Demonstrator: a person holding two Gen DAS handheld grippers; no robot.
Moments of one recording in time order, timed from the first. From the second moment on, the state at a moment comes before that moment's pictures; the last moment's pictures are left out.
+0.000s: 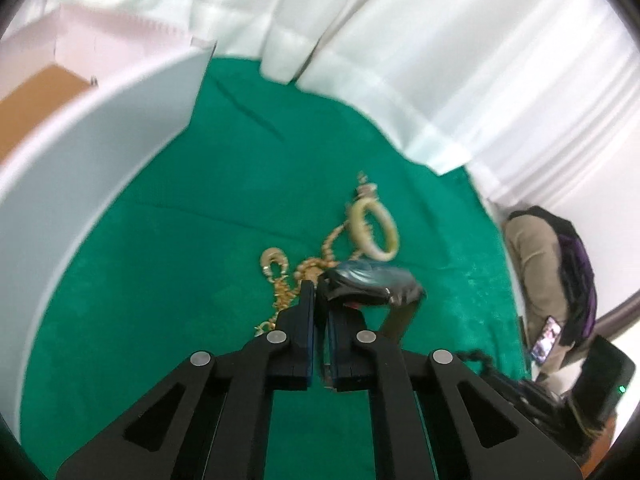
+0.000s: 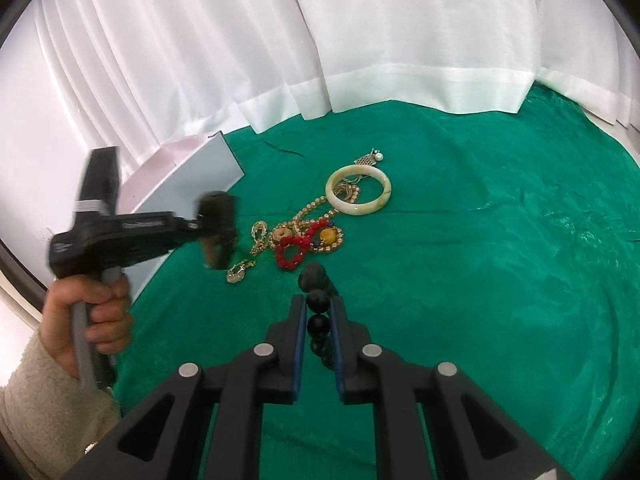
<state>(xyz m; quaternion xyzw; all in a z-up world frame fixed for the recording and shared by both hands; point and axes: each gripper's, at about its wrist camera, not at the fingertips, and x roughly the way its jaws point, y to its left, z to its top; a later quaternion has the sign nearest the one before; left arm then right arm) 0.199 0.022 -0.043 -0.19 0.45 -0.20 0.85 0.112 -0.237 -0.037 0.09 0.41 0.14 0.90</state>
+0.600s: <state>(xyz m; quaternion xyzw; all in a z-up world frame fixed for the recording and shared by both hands) 0.125 0.070 0.021 -0.17 0.41 -0.17 0.88 0.094 -0.216 -0.006 0.09 0.41 0.19 0.89</state>
